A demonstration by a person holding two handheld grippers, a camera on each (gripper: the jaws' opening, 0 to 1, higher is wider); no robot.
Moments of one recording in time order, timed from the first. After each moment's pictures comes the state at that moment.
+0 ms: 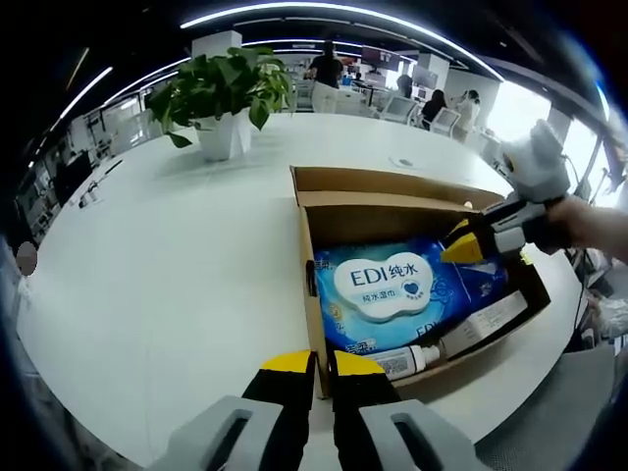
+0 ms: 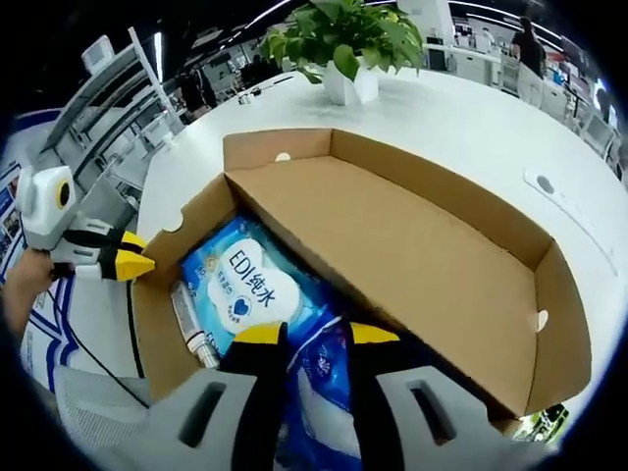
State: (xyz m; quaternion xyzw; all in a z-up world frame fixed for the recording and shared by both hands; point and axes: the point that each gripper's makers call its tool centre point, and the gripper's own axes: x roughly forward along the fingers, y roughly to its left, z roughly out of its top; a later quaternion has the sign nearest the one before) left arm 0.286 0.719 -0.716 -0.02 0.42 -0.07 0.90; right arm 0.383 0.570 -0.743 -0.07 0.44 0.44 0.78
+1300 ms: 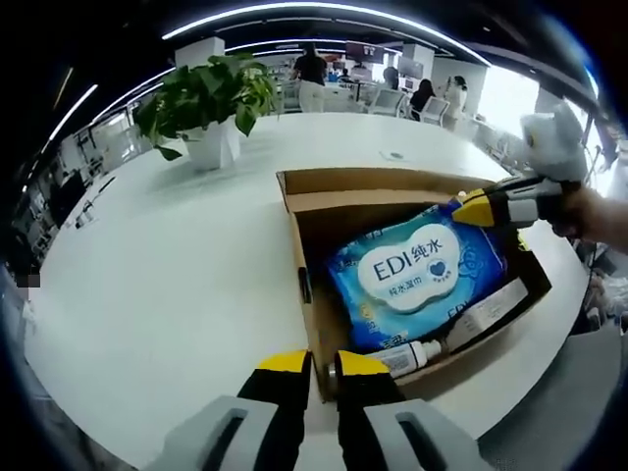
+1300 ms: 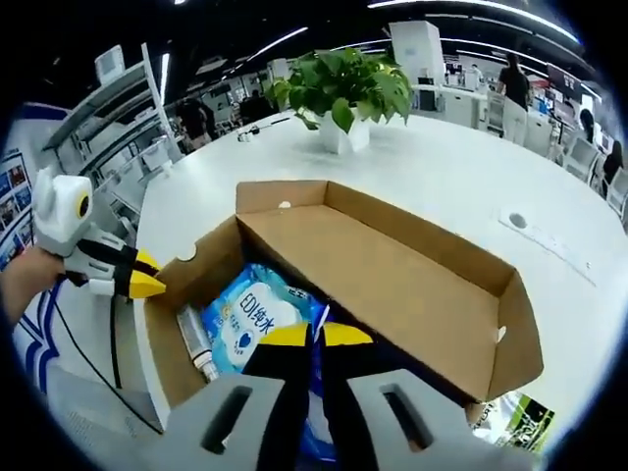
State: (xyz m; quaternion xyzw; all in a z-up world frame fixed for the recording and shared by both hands) left arm 0.290 0.715 -0.707 0.02 0.42 -0.09 0.90; right arm 0.391 0.552 -0.698 -0.06 0.35 0.42 0.83
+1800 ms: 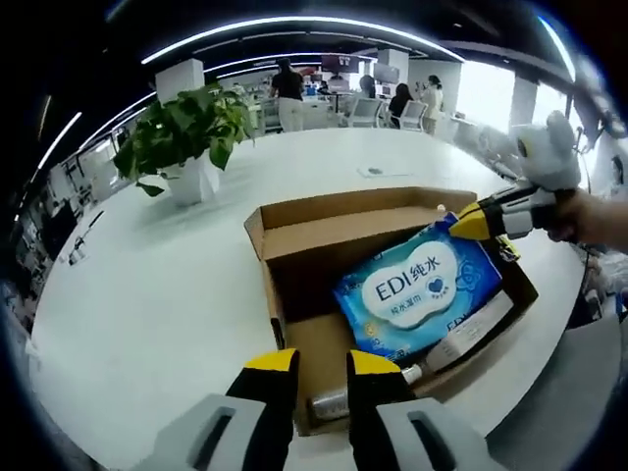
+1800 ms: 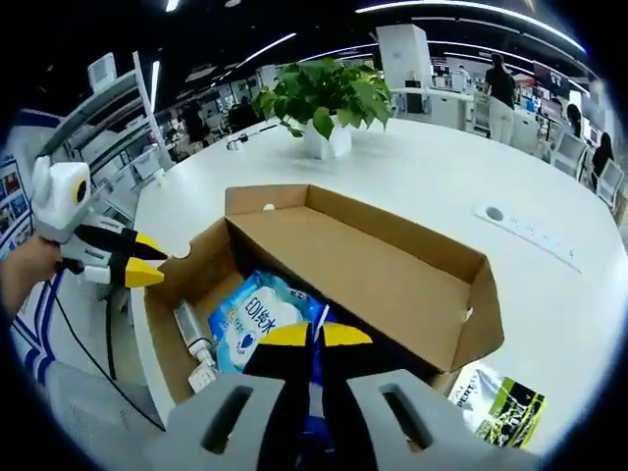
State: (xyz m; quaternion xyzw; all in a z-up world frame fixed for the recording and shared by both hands) left arm 0.311 0.684 -0.688 0.05 0.39 -0.13 0.91; right arm 0.388 0.521 -0.691 -0.05 0.35 0.40 0.85
